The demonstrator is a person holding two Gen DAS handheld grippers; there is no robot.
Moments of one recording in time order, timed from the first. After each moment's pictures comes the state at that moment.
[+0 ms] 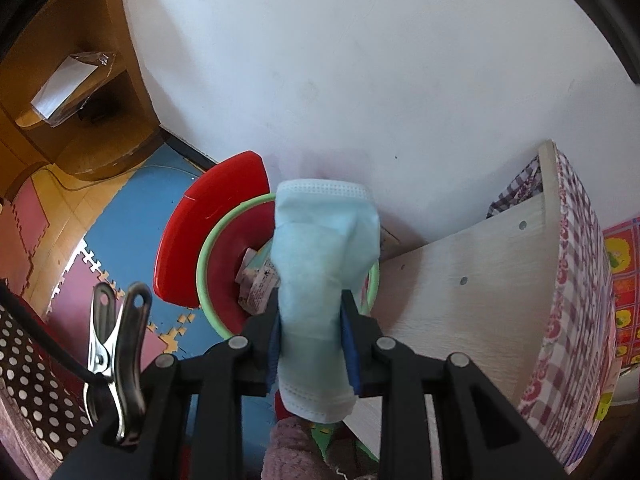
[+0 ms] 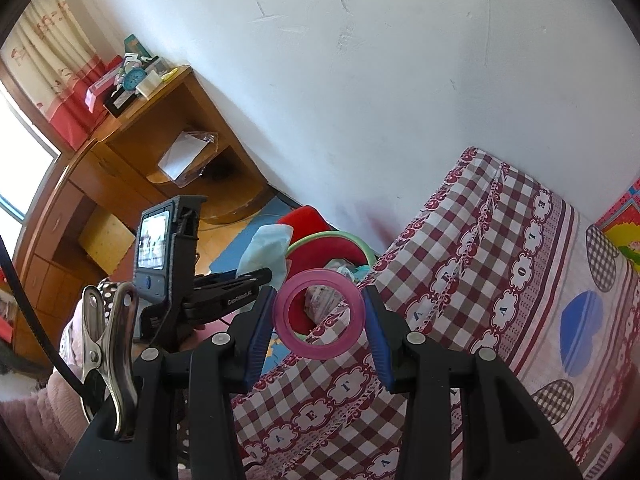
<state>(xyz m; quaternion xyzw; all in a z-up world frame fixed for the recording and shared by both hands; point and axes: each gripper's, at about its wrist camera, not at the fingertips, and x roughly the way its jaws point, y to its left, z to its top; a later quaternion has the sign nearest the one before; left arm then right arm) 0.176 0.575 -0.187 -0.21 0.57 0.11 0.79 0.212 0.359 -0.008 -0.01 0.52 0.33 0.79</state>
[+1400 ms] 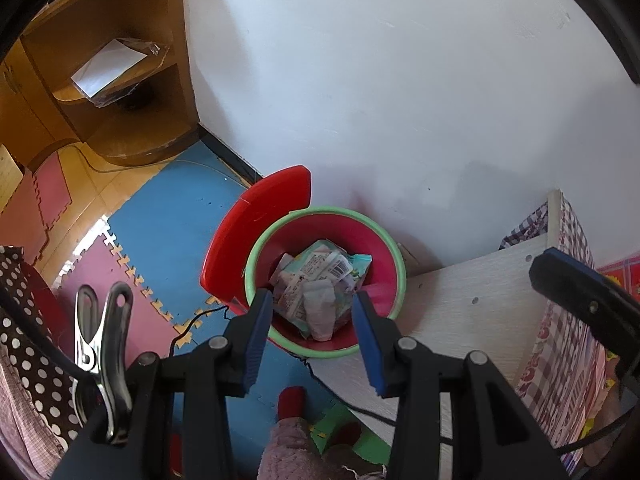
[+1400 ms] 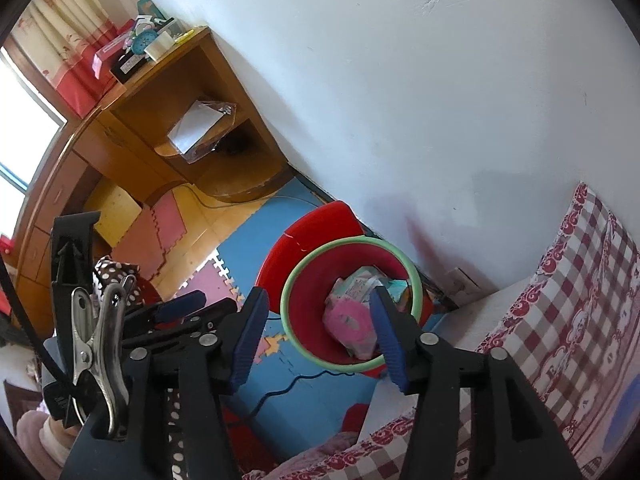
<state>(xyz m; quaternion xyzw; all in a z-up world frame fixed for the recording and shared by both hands) 0.132 0.628 -0.148 -0.24 0.55 0.16 0.78 0.252 0.475 -0.060 -0.05 0.54 0.37 0.75</state>
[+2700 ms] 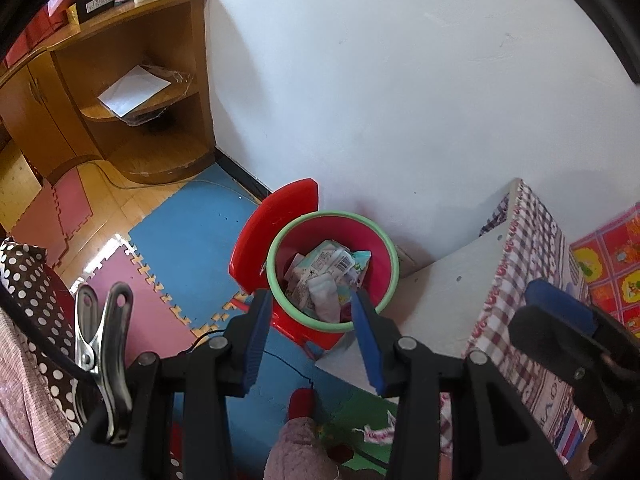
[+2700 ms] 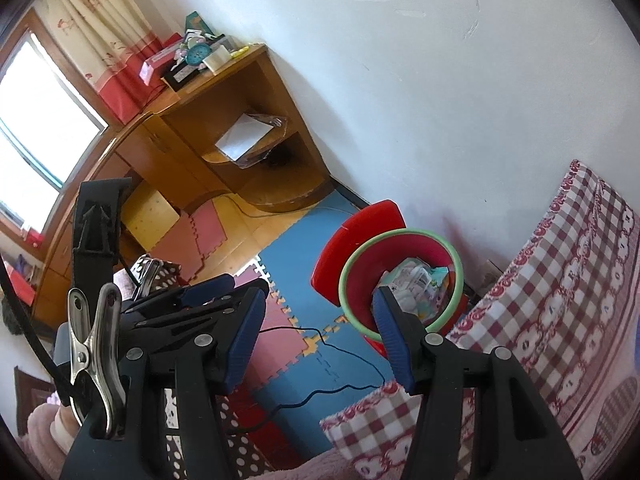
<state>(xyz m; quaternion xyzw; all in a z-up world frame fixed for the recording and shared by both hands) 0.045 0.598 -0.072 -0.22 0.51 0.18 0.81 0.145 0.433 -0.004 -0.02 0.50 0.42 0.75</state>
